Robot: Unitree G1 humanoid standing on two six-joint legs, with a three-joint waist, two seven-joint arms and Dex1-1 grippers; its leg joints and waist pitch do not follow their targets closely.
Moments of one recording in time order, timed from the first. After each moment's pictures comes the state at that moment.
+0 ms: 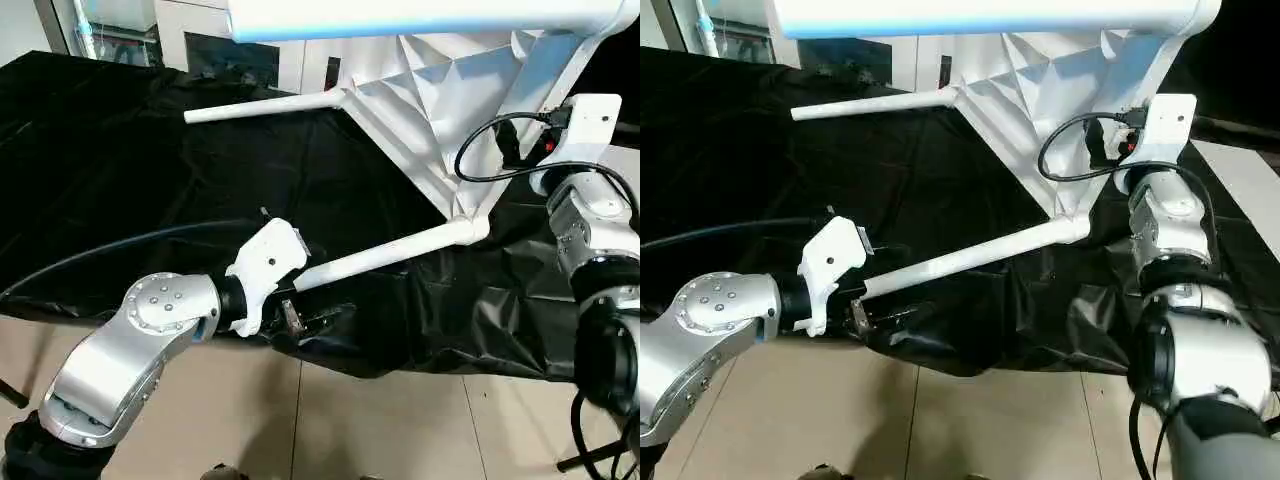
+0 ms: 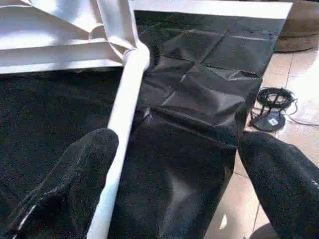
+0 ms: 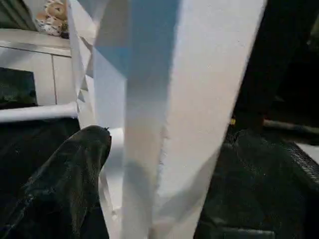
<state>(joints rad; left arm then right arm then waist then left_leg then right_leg) -0.32 0.53 -0.25 -0.50 -0.28 0.74 -0.71 -1.02 -0.46 -0.28 1.24 0.16 -0.19 0.29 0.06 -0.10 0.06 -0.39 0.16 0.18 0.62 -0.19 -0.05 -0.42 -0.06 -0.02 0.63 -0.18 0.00</state>
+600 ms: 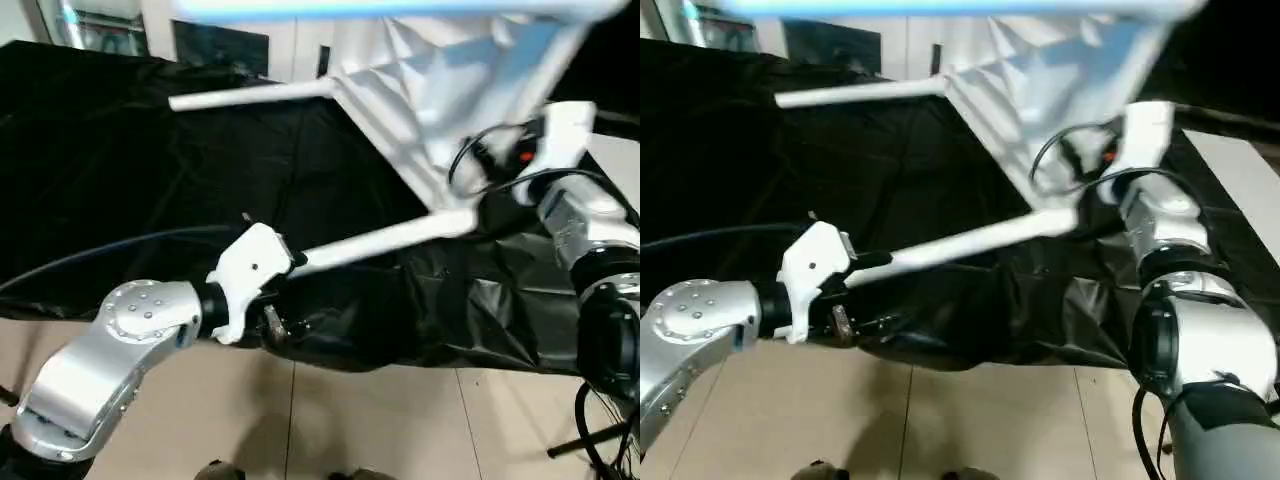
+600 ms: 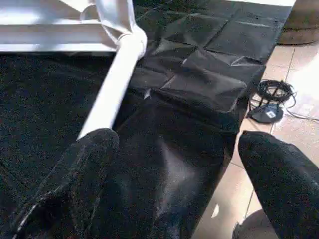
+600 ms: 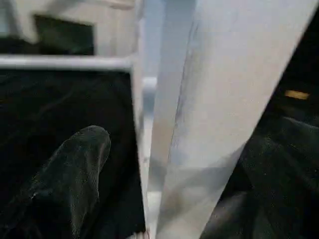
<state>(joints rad) -0.26 0.58 -0.20 -0.57 -0.30 0.80 -0.70 -1.07 -0.45 -0.24 1.32 0.11 -0.11 0.58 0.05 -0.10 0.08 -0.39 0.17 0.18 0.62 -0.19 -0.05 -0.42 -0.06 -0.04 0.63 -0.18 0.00</state>
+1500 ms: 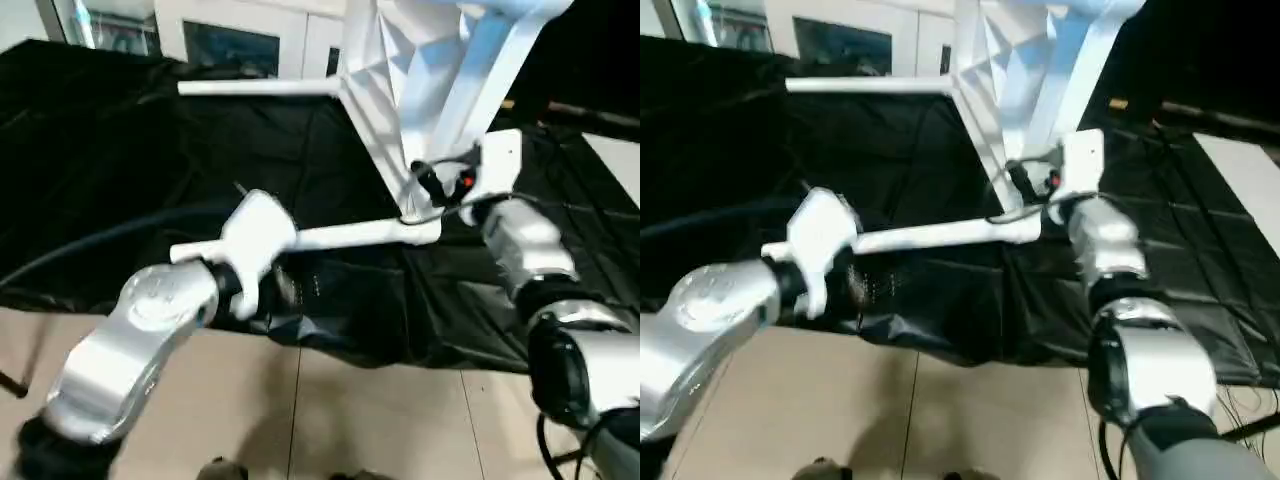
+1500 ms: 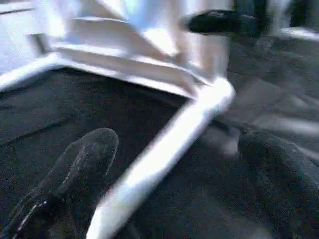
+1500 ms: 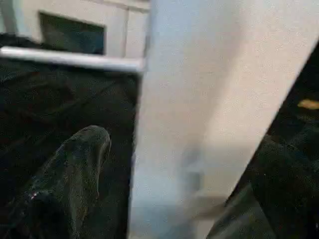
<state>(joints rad) -0.35 0.36 -0.12 -0.41 -0.20 0.73 -0.40 -1.00 -0.27 -0.22 1.24 0.08 -0.23 0.29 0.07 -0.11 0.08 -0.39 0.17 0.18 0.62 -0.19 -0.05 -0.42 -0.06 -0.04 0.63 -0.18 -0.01</state>
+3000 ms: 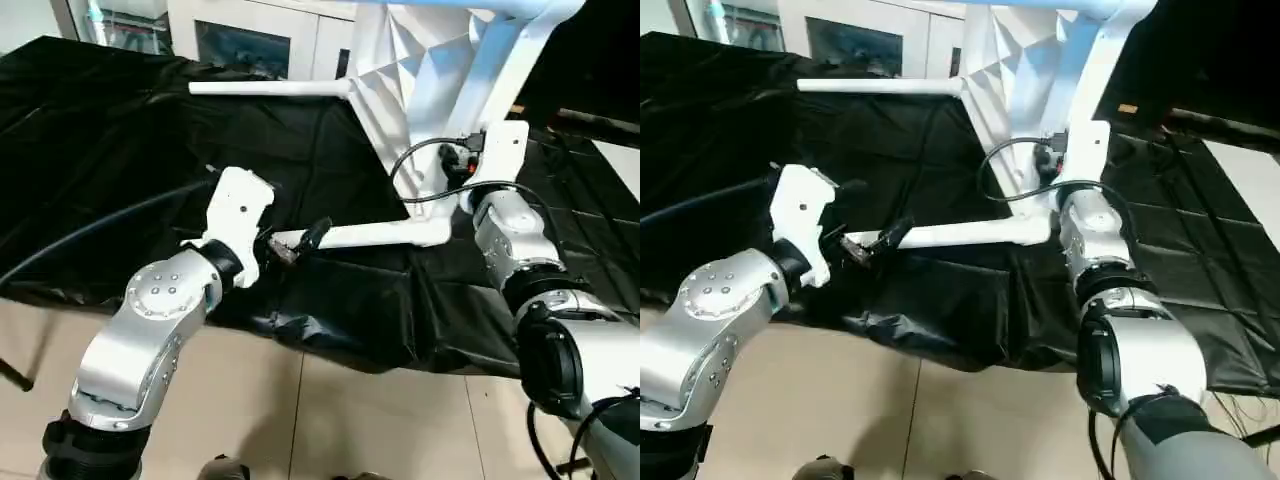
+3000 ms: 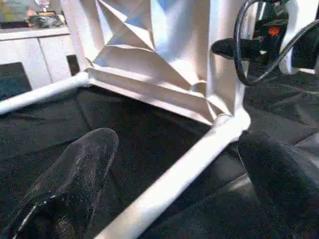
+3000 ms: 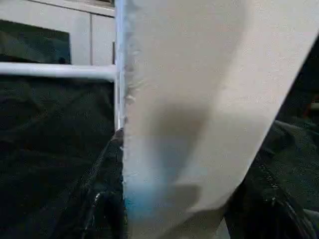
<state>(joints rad) -0.33 0.33 -0.12 -0.42 -0.20 0.65 -0.39 -1.02 -0.27 -0.20 1.27 0.06 -0.23 0.10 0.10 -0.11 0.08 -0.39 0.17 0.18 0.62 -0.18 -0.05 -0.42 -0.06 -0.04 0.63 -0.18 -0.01</state>
